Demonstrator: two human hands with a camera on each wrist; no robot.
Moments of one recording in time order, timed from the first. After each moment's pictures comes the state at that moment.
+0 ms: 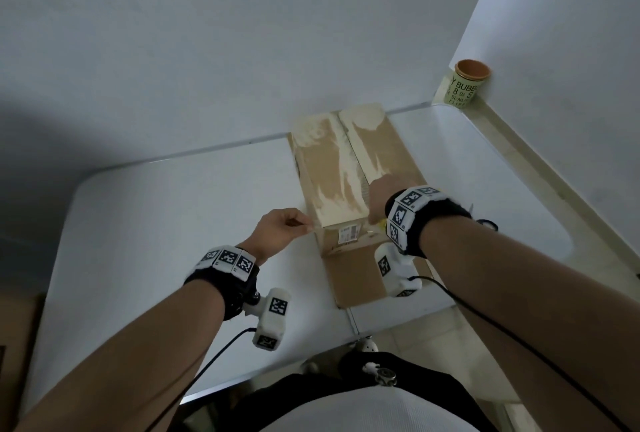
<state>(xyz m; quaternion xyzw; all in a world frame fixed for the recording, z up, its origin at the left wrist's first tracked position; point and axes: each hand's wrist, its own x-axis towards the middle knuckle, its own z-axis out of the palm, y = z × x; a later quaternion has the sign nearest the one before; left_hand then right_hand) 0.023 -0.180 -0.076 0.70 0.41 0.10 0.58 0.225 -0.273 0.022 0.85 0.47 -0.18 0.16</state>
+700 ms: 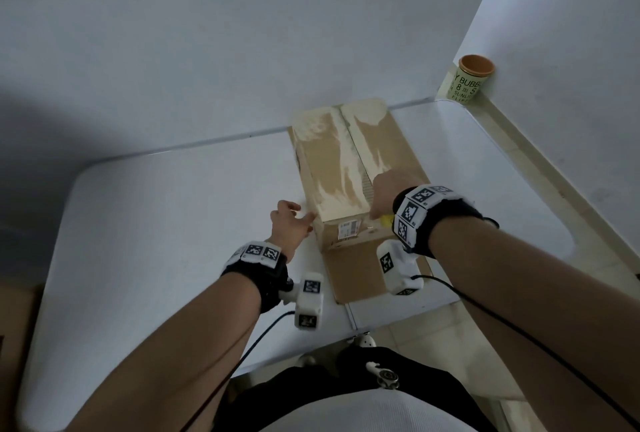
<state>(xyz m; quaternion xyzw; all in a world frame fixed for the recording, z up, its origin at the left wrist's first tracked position) 0.061 -0.199 -0.091 0.56 0.55 0.18 0.59 0.228 -0.281 0.018 0.85 0.48 -0.19 0.13</state>
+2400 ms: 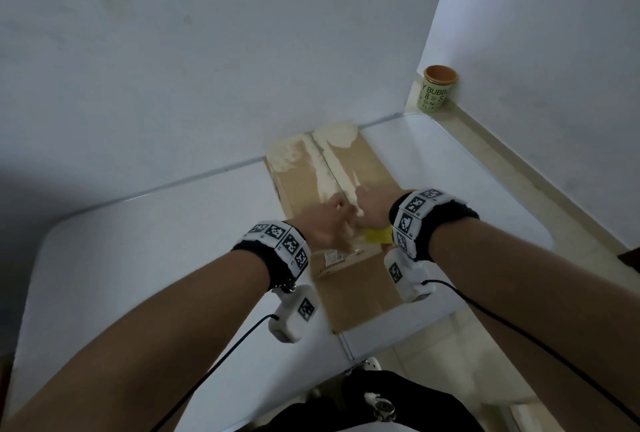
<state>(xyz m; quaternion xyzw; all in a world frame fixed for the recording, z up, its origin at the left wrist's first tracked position) 0.145 -0.187 -0.021 0.96 0.12 -0.13 0.21 0.254 -0.275 0.034 0.81 0.52 -0.22 0.14</state>
